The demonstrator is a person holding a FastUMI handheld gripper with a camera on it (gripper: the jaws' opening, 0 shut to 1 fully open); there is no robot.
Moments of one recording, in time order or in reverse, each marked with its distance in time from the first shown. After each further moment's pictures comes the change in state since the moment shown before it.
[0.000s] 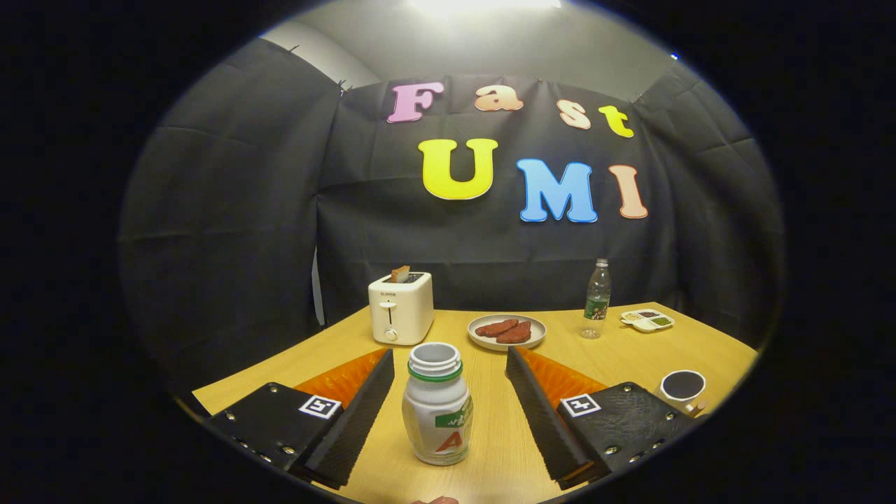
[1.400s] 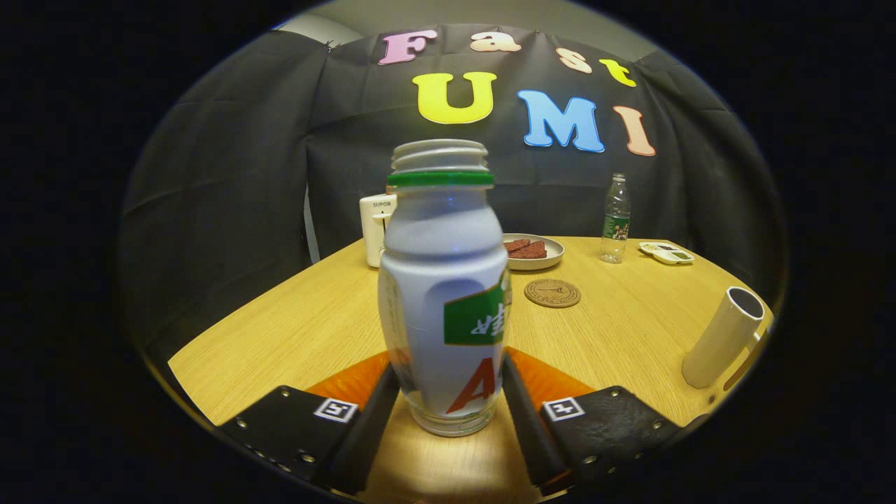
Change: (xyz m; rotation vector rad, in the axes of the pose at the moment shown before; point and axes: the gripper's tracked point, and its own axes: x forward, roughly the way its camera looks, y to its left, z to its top) arm 0.031 0.014 -0.115 0.046 0.238 0.006
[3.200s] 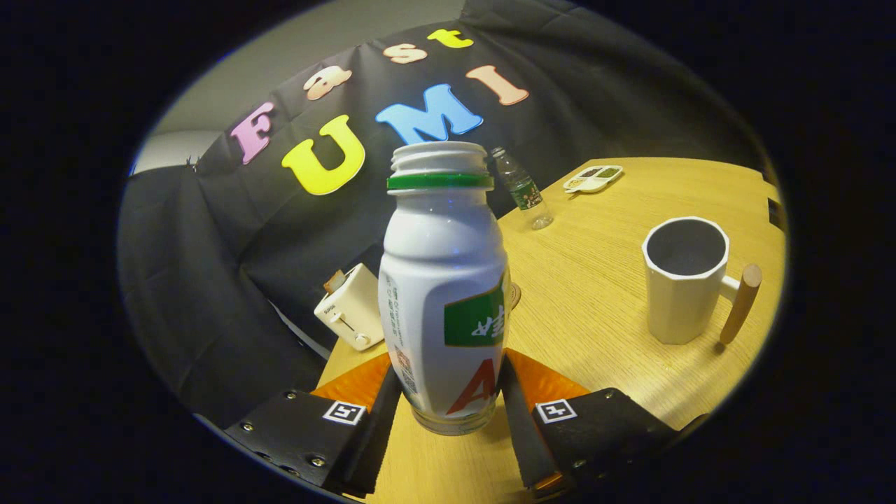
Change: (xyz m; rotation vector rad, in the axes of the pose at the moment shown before) arm -0.038 -0.090 0.061 0.669 -0.059 -0.076
